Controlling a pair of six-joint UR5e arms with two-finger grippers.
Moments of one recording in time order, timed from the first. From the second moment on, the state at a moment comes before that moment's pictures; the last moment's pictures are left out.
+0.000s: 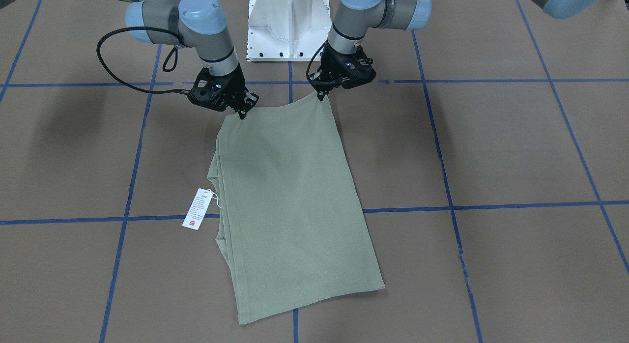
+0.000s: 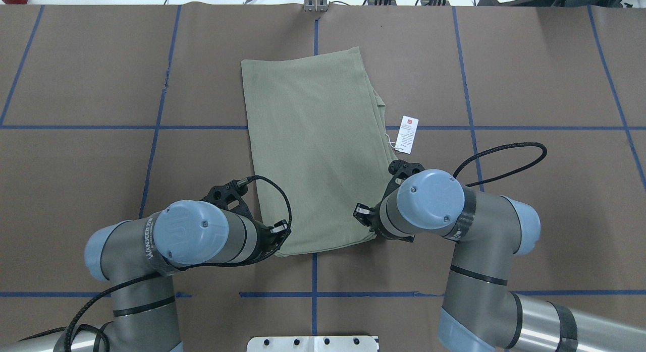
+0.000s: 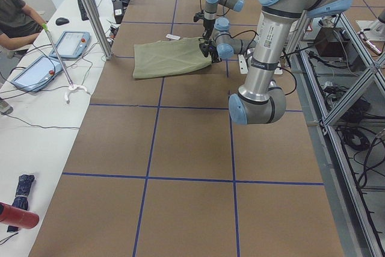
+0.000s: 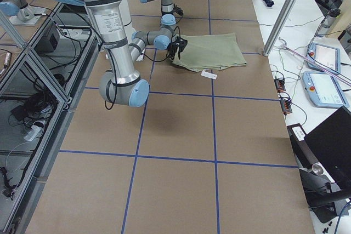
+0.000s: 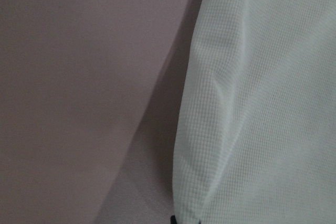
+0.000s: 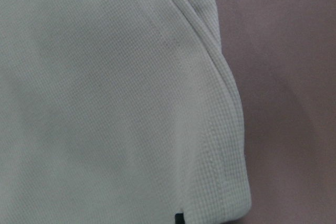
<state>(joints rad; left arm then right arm) -0.30 -2.04 -1.88 -1.82 -1.72 -1.89 0.38 -1.16 1.87 -1.42 1.78 1.75</state>
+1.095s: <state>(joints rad) -0.24 -2.02 -2.11 -1.61 -1.72 -1.85 0.35 -1.26 2.13 -1.42 1.82 1.74</state>
